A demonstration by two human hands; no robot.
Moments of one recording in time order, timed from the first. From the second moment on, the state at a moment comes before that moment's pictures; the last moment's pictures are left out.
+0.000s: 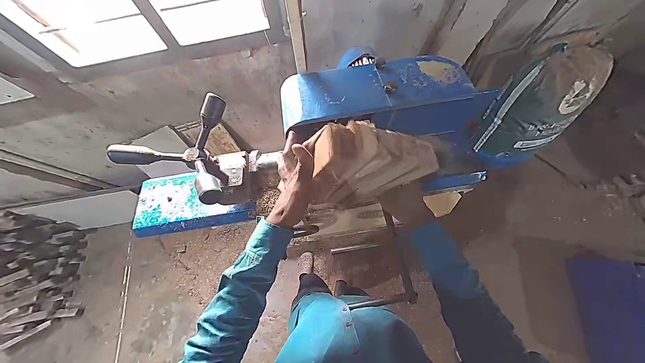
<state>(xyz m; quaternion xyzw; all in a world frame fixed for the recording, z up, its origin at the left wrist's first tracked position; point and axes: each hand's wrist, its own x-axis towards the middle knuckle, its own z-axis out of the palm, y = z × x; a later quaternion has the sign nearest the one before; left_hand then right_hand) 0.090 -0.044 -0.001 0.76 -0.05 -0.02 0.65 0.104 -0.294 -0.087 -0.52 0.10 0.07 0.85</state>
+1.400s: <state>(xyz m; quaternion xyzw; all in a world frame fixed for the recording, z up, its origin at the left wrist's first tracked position) 0.084 -0.080 -0.207 0.72 0.21 0.05 0.66 0.087 -0.296 -0.176 -0.59 0.27 0.09 0.76</state>
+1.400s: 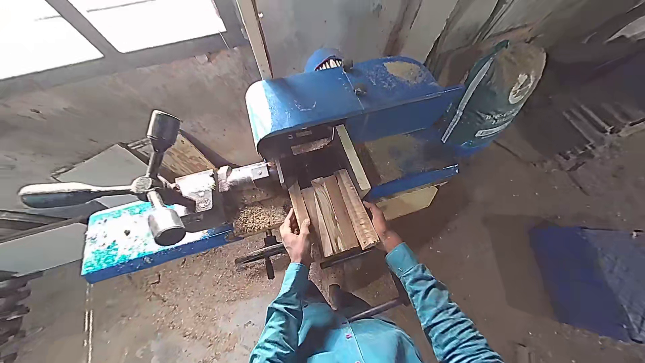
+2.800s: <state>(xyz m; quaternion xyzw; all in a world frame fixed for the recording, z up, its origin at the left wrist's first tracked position) 0.239 -0.141 -0.132 0.97 -0.21 -0.10 0.11 0.205 -0.281 -0.137 -0.98 -0.18 0.04 -0.06</state>
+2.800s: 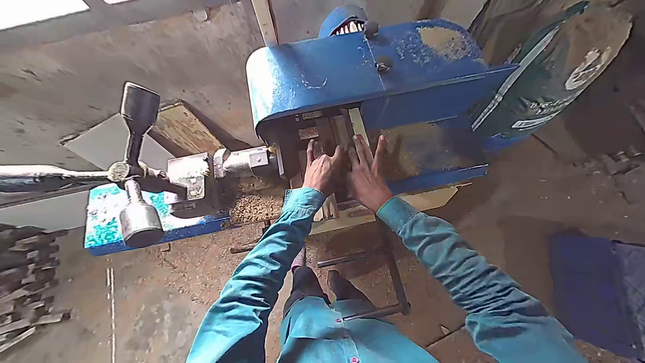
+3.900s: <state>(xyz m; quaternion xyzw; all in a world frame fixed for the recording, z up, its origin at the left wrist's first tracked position) 0.193 -0.063 -0.134 0.98 -0.18 -0.07 0.06 0.203 -0.198 -0.123 -0.98 -0.17 0.12 -0.06</state>
